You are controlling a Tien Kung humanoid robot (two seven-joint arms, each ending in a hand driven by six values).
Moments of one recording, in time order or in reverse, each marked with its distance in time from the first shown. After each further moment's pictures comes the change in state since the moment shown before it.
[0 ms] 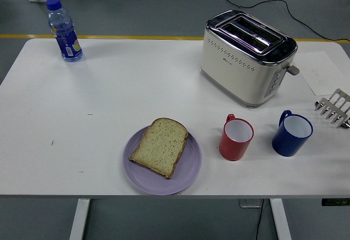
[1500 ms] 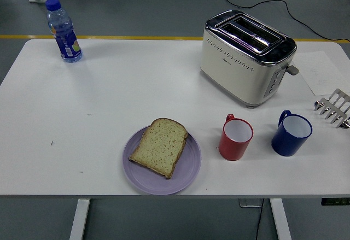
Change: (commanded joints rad) left arm 0.043 -0.006 -0.071 0.000 0.118 -0.014 0.008; right arm -0.217 0.161 0.205 -0.060 -0.034 -0.012 -0.278
